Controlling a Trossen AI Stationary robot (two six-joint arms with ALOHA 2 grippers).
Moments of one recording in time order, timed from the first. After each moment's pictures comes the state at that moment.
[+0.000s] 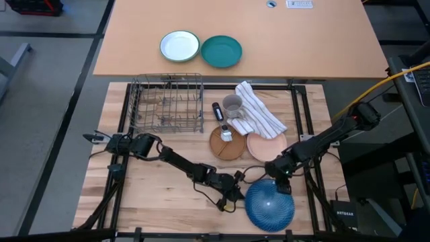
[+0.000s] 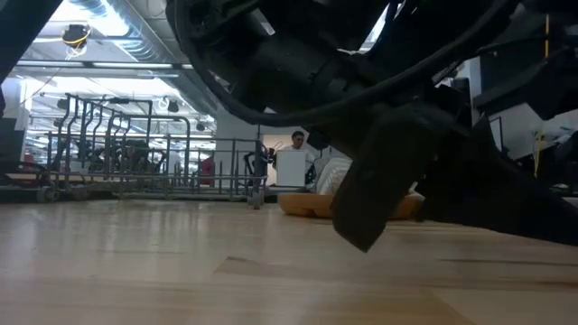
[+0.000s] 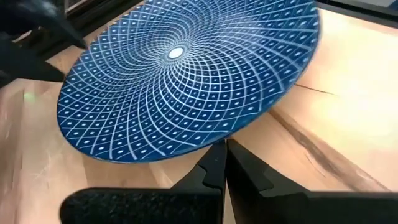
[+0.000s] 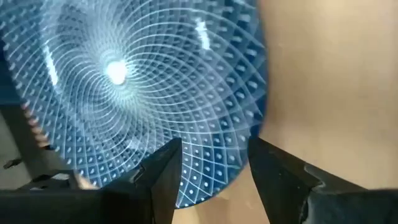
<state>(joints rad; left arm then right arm) -0.32 2.37 1.52 0.34 0.03 0.39 0.49 1.26 0.61 -0.64 -0.33 0.73</state>
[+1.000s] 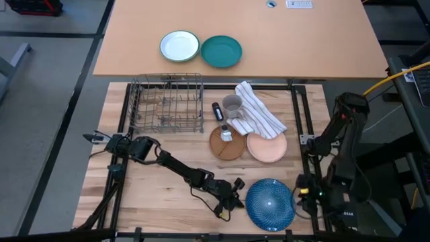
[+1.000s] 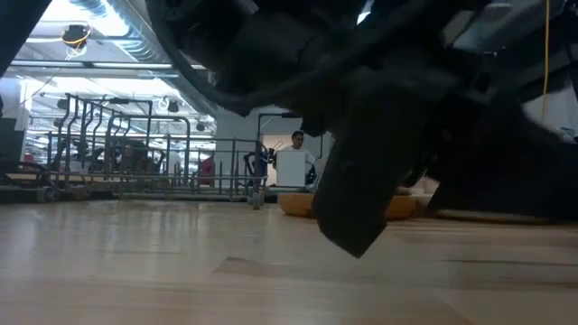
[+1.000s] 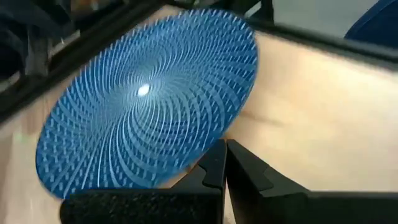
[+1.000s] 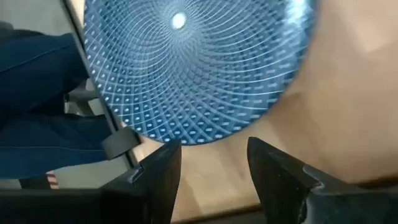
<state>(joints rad) -0.38 2.37 1.52 0.40 0.04 0.48 1.33 1.18 0.68 -0.65 0.27 1.79</state>
